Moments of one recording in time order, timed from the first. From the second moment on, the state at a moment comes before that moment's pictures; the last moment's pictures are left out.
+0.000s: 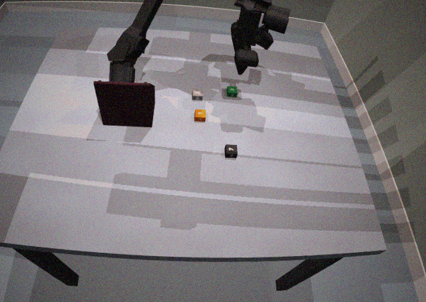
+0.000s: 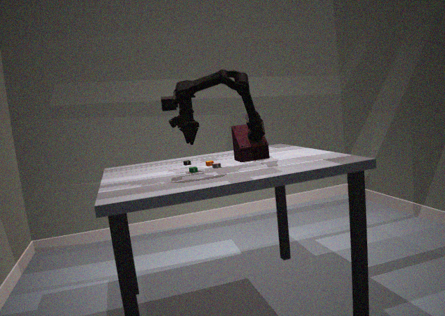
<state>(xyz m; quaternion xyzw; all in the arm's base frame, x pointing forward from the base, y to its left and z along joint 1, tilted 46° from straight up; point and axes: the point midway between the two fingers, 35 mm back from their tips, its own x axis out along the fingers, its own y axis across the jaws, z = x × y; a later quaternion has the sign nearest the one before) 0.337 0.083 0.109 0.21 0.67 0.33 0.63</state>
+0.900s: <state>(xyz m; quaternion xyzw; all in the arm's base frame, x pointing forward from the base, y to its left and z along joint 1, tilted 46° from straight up) 0.348 -0.087 -0.060 0.21 0.67 0.33 0.63</state>
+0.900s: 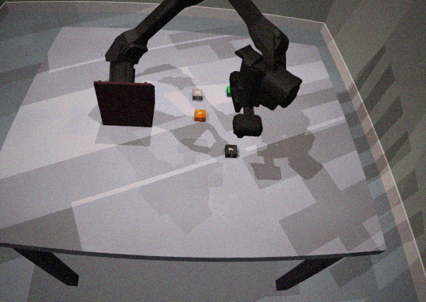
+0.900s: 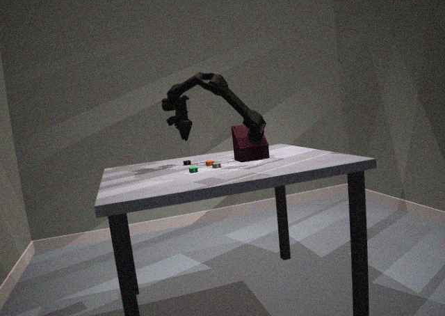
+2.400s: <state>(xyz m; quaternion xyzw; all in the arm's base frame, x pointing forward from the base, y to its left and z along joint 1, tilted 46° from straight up) 0.235 0.062 0.063 0.21 0.66 0.33 0.64</state>
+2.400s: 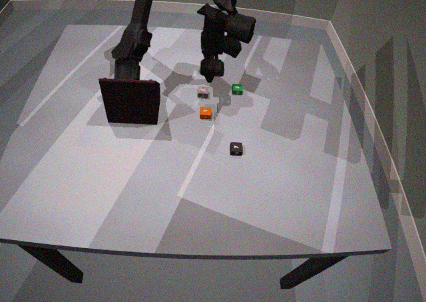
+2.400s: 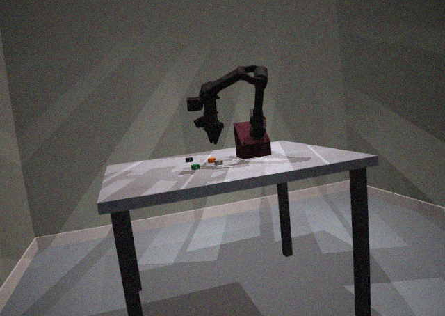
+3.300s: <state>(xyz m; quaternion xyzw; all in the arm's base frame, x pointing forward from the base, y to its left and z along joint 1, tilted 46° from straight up) 0.222 0.105 0.025 0.21 0.67 0.33 0.63</state>
